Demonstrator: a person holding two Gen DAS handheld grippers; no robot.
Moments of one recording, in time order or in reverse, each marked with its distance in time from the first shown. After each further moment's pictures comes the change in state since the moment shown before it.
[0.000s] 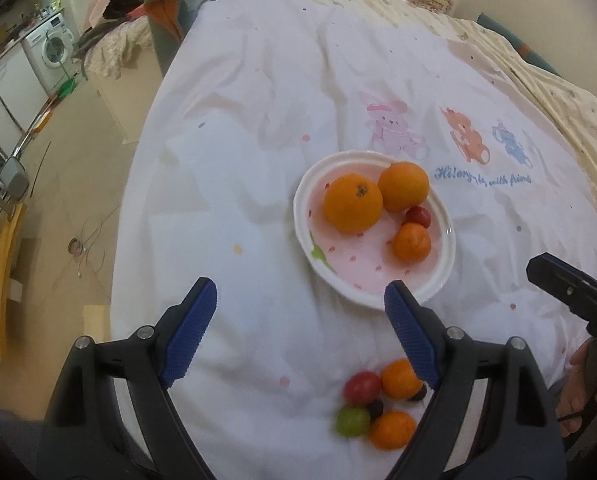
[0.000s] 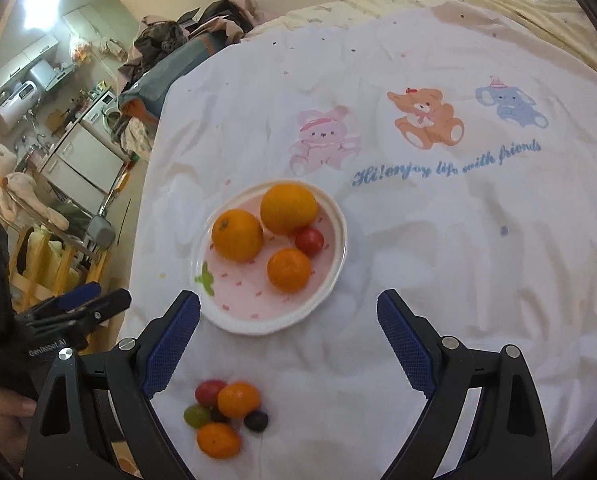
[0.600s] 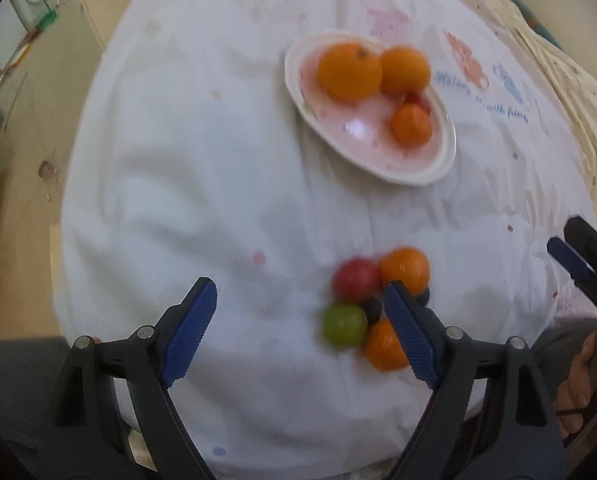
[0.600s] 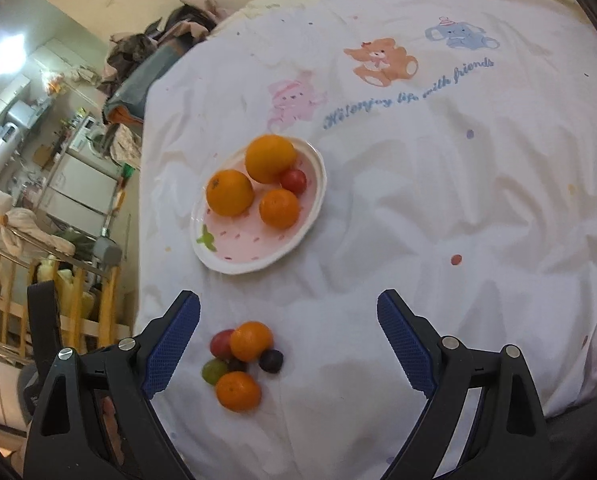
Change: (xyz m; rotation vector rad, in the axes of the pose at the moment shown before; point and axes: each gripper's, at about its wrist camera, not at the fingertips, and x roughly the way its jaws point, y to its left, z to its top) left arm 0.035 0.003 -0.072 -0.076 0.272 -0.105; right arm -0.019 -0.013 -0.052 0.171 0.036 -0.002
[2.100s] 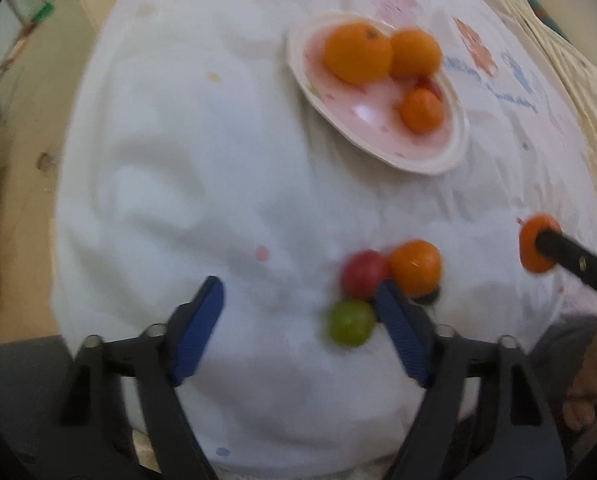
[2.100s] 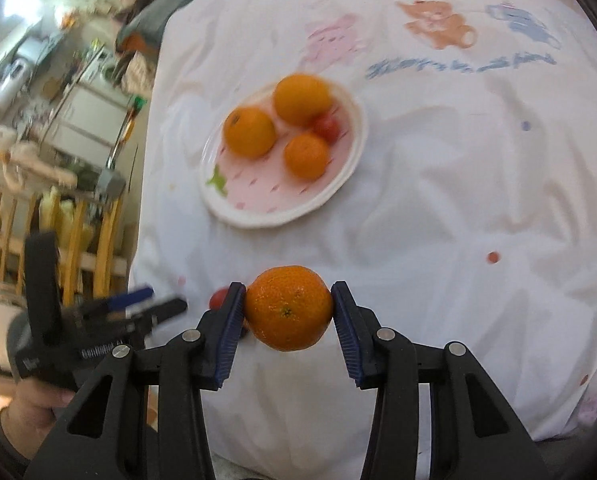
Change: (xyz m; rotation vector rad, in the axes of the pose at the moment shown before) left arm 0.008 0.002 0.006 0.001 0.071 -0.008; right arm 0.024 0.010 0.006 -0.103 0.209 0.045
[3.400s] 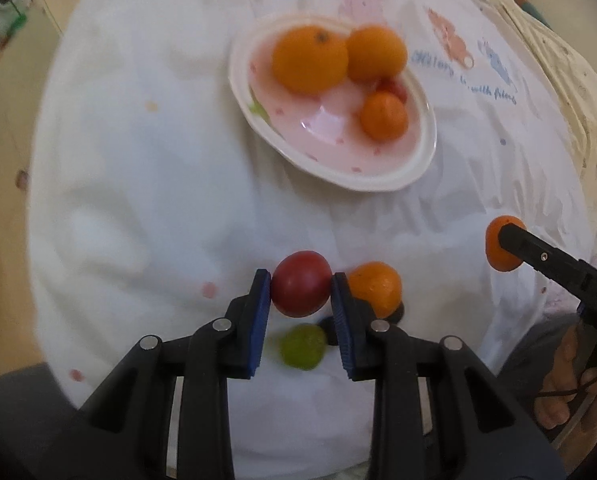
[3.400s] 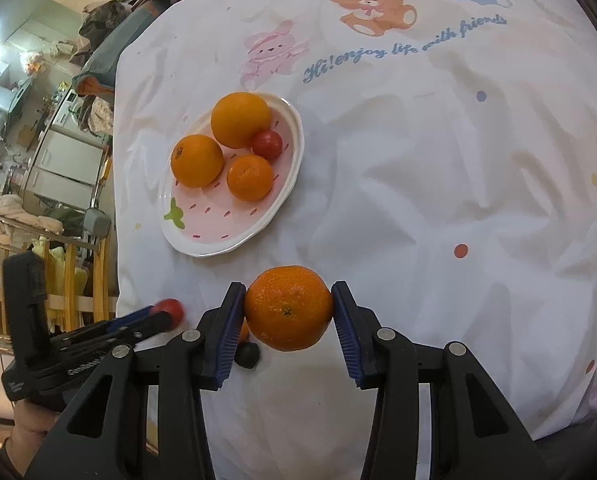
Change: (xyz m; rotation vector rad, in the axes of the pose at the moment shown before) left arm 0.001 -0.028 0.021 0.064 -0.014 -0.022; right arm 0.008 -0.034 0.007 0.143 -0.036 -0.036
